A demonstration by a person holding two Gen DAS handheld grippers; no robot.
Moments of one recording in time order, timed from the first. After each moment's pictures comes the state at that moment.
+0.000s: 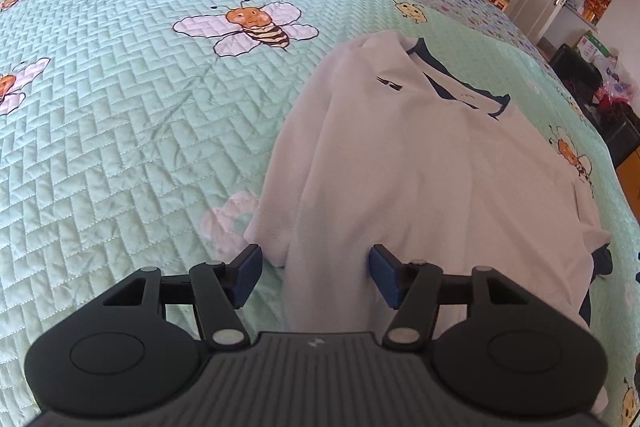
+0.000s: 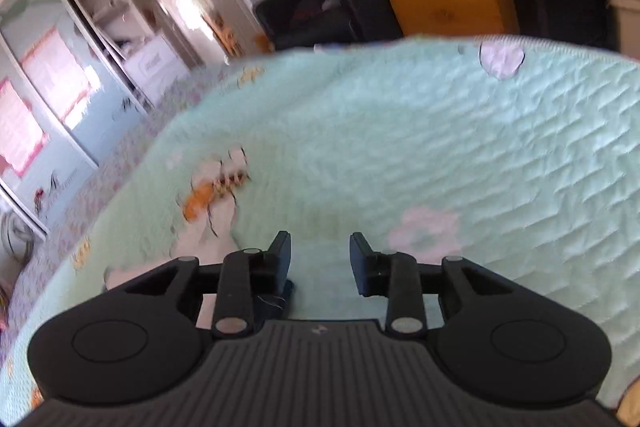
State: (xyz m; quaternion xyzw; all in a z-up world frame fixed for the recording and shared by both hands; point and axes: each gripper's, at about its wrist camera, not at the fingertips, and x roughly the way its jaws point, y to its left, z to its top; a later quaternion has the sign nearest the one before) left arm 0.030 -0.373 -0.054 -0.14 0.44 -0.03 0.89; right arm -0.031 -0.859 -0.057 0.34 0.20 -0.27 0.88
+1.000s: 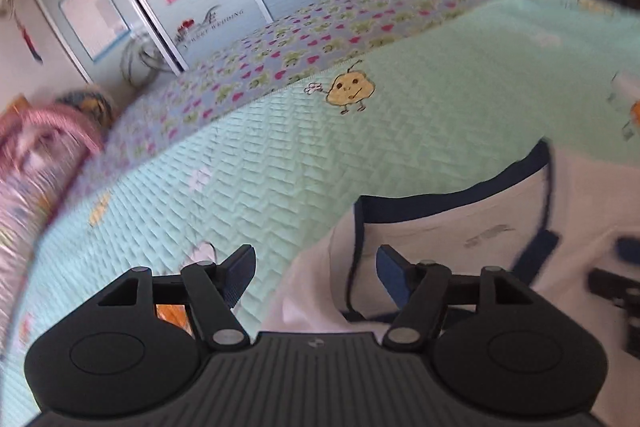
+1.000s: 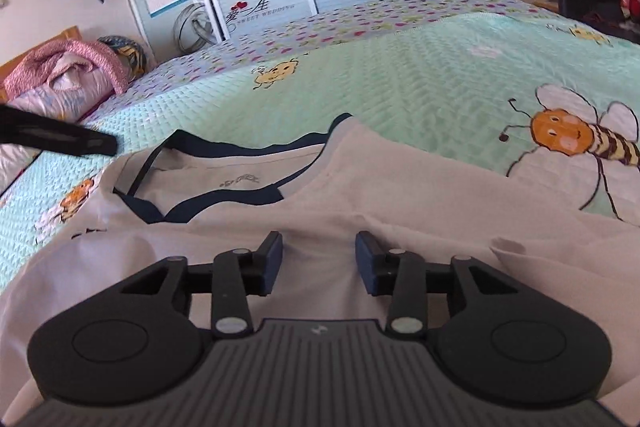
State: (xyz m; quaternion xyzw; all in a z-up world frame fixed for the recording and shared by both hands) left arm 0.259 -0.544 -0.031 0.26 0.34 0.00 0.90; right arm 0.165 -0.712 -0.105 0.11 0.30 0.08 0.94
